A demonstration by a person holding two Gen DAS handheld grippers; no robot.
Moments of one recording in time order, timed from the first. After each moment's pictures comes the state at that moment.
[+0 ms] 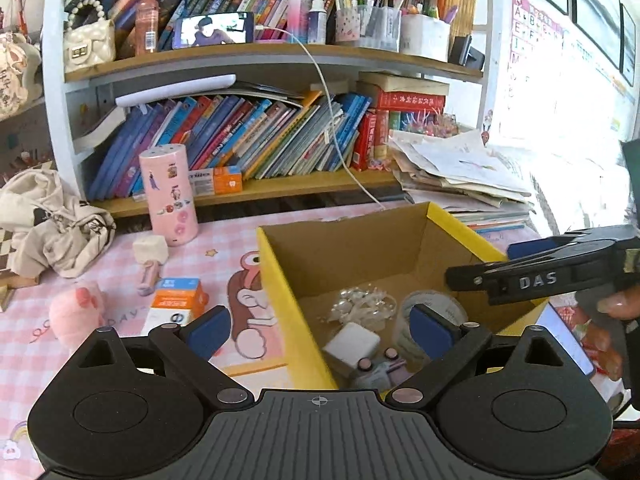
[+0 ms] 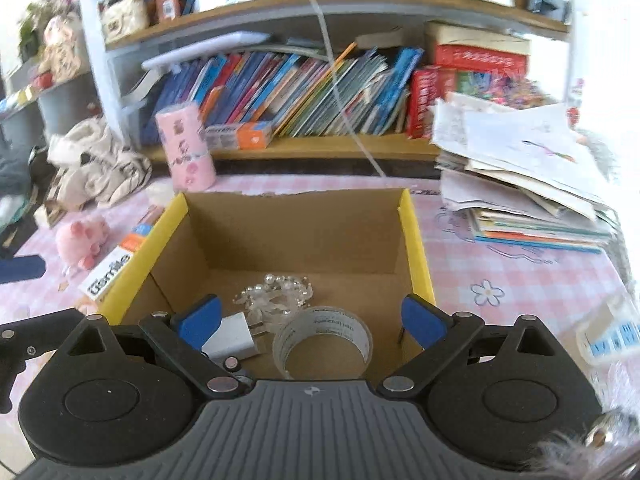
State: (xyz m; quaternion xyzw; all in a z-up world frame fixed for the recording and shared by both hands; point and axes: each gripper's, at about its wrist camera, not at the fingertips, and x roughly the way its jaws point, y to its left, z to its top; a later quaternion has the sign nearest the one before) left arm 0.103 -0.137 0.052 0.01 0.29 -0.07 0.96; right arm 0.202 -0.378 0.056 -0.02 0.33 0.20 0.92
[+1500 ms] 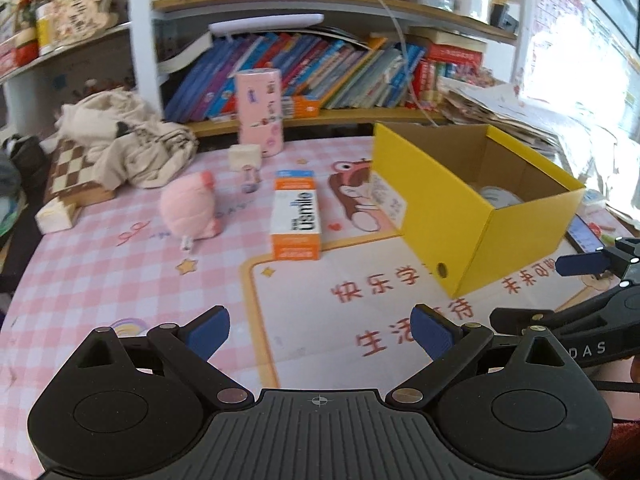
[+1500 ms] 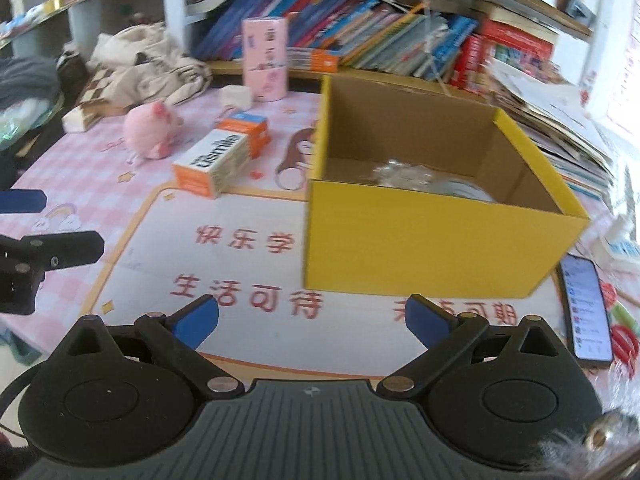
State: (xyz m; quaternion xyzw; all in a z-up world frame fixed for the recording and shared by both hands) left arm 0.011 0.001 0.015 0.00 0.35 -0.05 0.94; right arm 0.052 -0.229 0.014 -0.10 0.38 0.17 0.90
